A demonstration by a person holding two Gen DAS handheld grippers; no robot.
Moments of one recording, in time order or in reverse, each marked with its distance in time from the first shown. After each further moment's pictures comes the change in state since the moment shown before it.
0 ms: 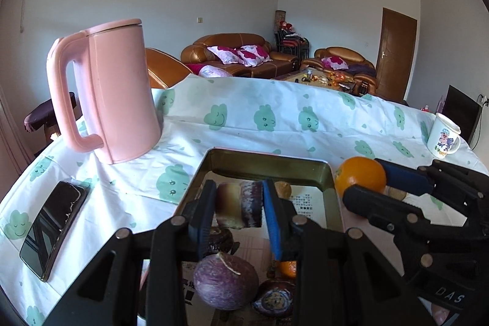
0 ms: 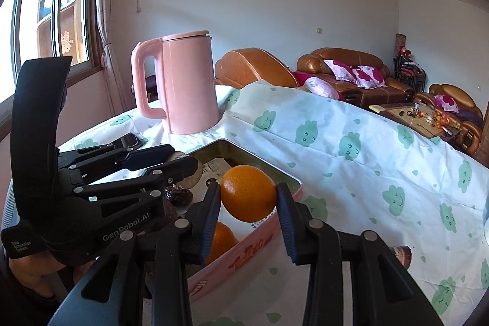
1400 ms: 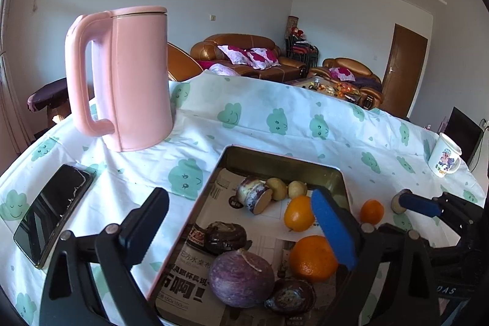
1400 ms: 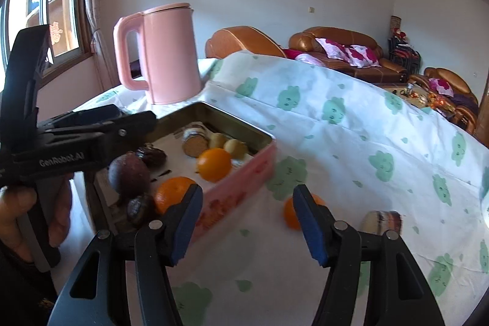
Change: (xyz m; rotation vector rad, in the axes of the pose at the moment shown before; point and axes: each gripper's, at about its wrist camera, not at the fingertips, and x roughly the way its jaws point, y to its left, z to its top) left arm -0.002 0.021 -0.004 -0.099 -0.012 -0.008; right arm -0.005 -0.040 -0.036 0.011 0.115 -0.104
